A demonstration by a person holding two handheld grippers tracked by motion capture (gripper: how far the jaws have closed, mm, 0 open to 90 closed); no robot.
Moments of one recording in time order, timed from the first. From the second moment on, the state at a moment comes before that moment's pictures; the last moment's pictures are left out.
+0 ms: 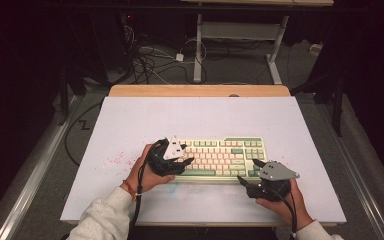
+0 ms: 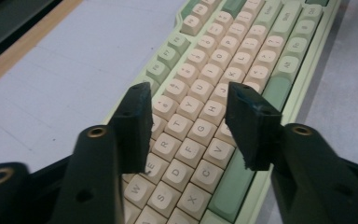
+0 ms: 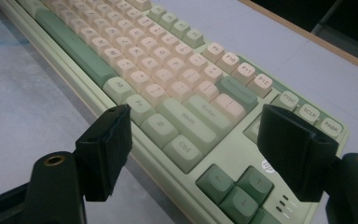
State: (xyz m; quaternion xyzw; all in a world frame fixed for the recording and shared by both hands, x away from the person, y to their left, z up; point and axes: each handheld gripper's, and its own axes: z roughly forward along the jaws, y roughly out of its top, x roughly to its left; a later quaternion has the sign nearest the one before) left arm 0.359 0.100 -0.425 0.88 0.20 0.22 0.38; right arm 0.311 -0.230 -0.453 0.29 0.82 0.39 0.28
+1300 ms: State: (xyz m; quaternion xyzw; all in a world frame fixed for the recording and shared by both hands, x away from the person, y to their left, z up) left arm 0.303 0.200 -0.463 0.85 0.29 0.25 0.37; right arm 0.329 -0.199 -0.439 0.25 0.86 0.38 0.21
